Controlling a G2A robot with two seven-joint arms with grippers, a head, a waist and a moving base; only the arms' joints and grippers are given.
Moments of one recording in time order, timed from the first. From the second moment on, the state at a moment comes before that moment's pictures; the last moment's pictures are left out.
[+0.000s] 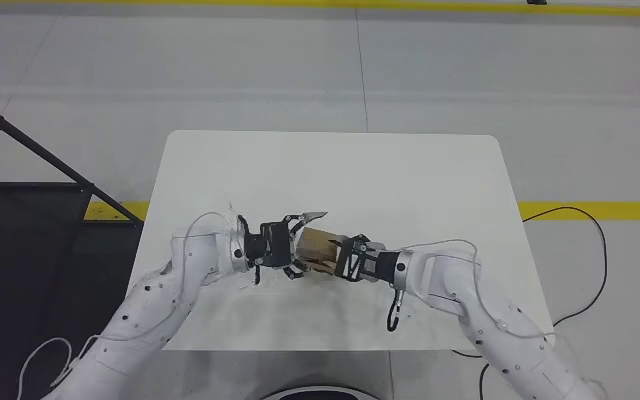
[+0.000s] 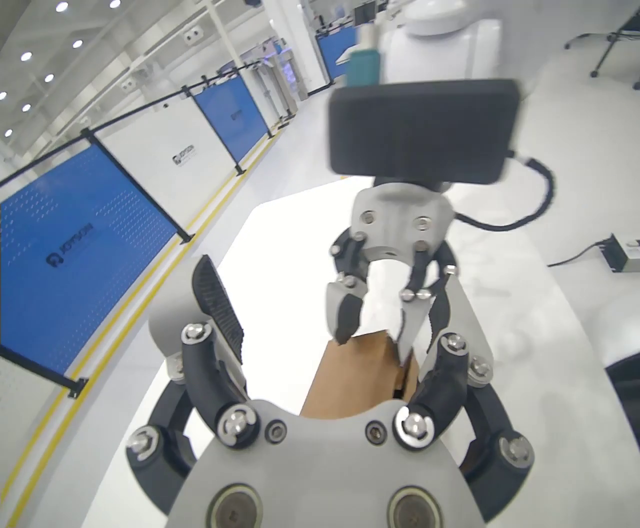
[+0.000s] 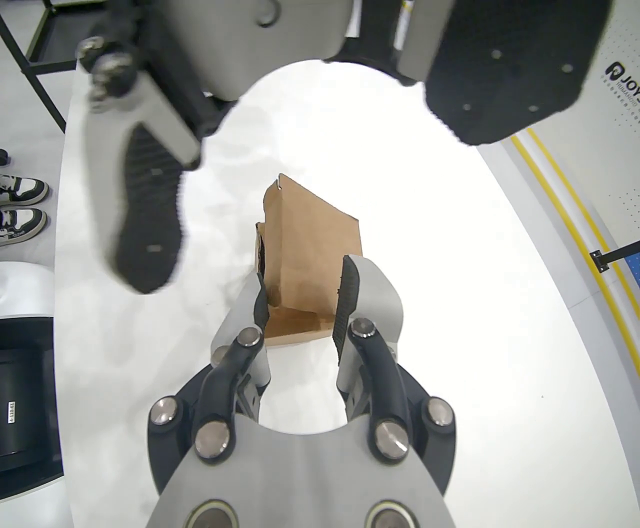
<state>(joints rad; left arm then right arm) 1.05 -1.04 -1.09 -1.61 1.80 -0.87 0.63 -0.99 -1.00 0.90 -1.73 -1.26 -0.66 0.26</state>
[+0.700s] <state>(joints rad) 1.16 -1.04 -1.16 -1.78 1.76 -0.66 0.40 -1.03 -1.01 0.92 -1.73 -1.30 -0.64 0.26</state>
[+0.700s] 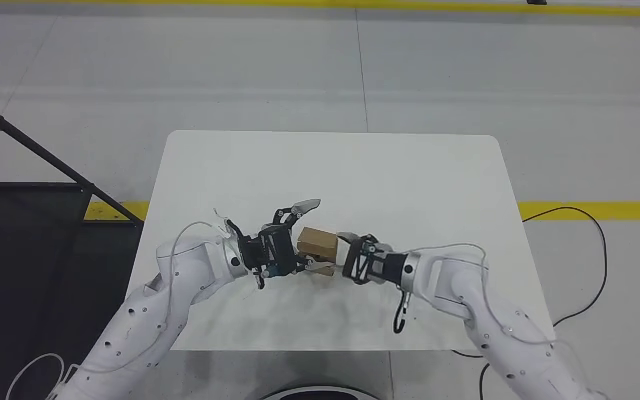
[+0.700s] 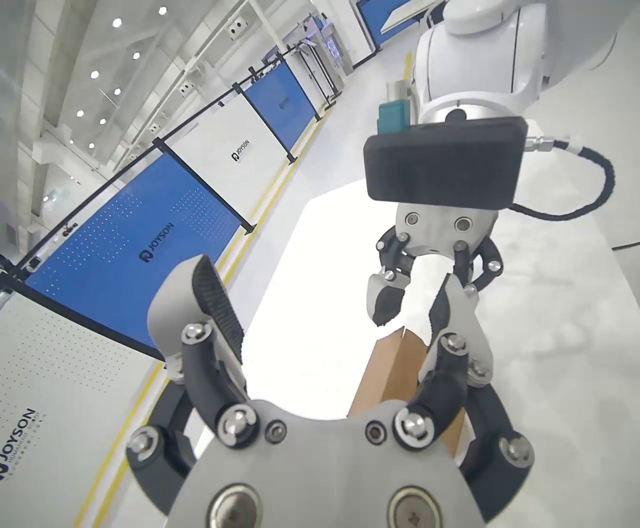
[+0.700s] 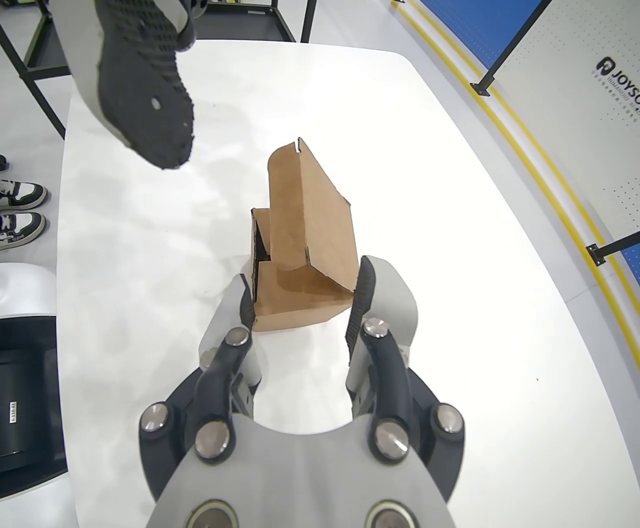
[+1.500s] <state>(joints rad) 1.16 -1.04 -1.16 -1.78 1.76 -0.66 0.40 -1.07 -1.02 1.05 -1.67 -1.12 -0.63 0.08</state>
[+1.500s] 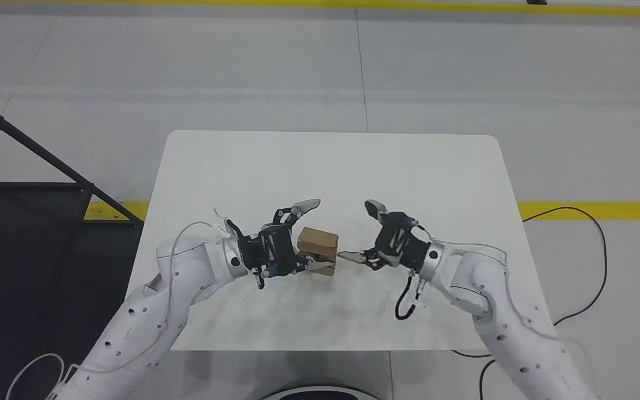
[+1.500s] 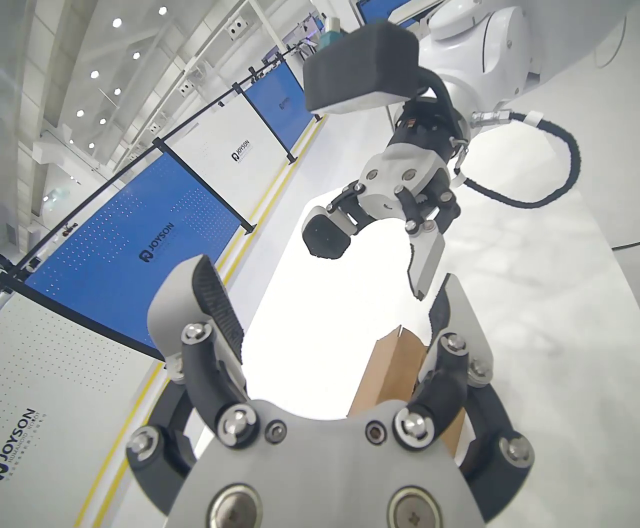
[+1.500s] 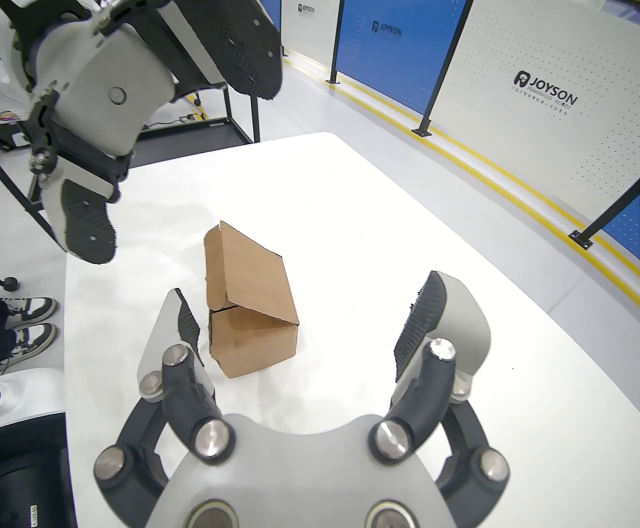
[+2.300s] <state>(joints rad) 1.16 -1.04 -1.16 -1.78 1.76 -0.66 0.40 -1.01 -1.05 0.96 -1.61 -0.99 -0.70 0.16</state>
